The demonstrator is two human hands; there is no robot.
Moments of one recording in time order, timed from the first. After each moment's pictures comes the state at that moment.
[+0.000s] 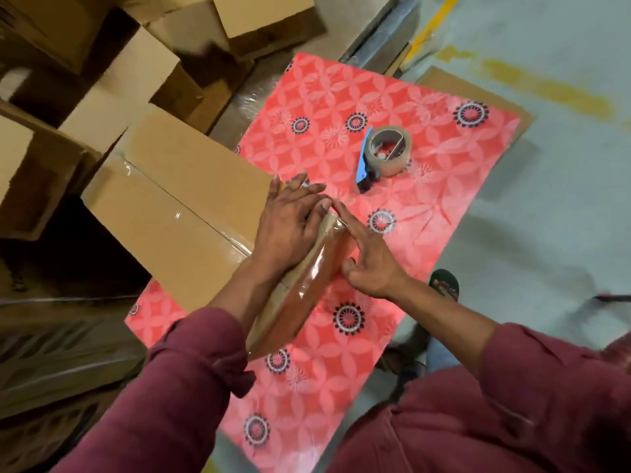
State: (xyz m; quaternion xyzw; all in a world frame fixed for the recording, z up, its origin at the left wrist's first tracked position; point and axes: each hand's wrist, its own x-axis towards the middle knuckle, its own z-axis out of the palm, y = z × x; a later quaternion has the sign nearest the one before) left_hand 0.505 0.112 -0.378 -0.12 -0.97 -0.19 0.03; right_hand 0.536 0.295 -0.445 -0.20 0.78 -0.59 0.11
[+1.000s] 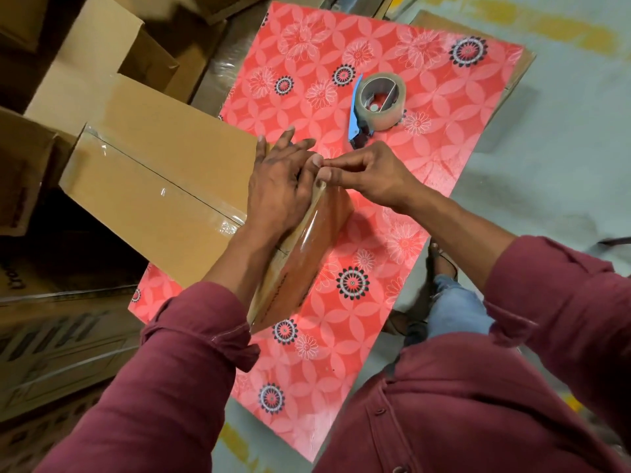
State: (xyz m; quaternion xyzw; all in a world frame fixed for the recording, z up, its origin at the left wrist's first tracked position) left_hand 0.505 0.113 -0.379 -0.10 -0.97 -0.20 0.02; right_hand 0.484 0.310 -0.419 -0.11 0.67 -0.71 0.19
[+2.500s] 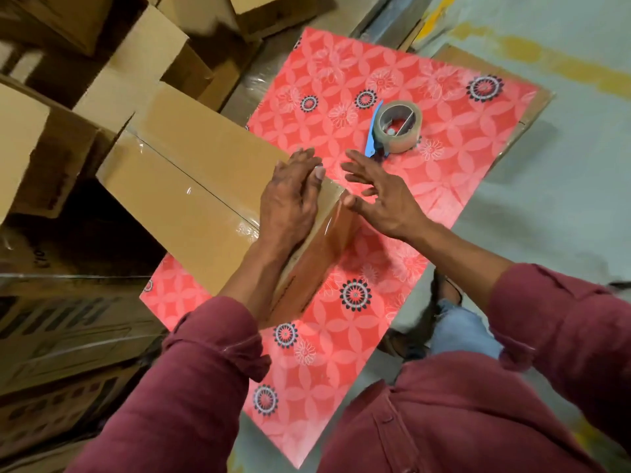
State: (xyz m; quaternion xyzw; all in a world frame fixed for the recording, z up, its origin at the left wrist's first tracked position) left_hand 0.525 0.115 -0.373 -0.03 -0.95 -0.29 0.09; right_hand 0.489 0.312 -0.447 -0.21 0.76 -0.60 0.10
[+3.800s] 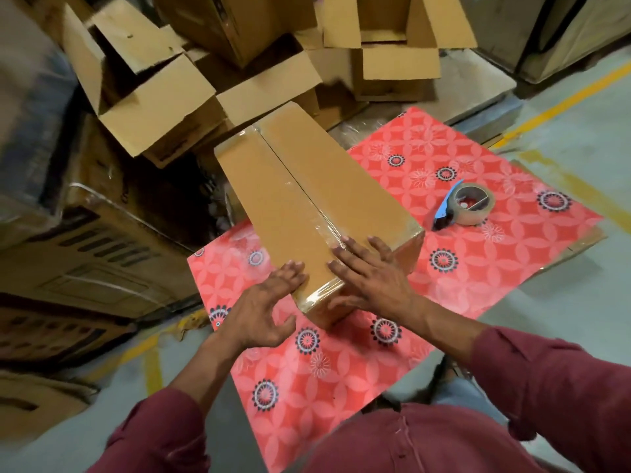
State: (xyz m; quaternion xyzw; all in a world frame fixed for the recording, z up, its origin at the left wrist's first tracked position) left_hand 0.746 -0.005 -0.356 -0.03 -0.96 -0.27 0.00; right_hand 0.571 0.225 -0.433 -0.56 0.78 -0.18 -0.22
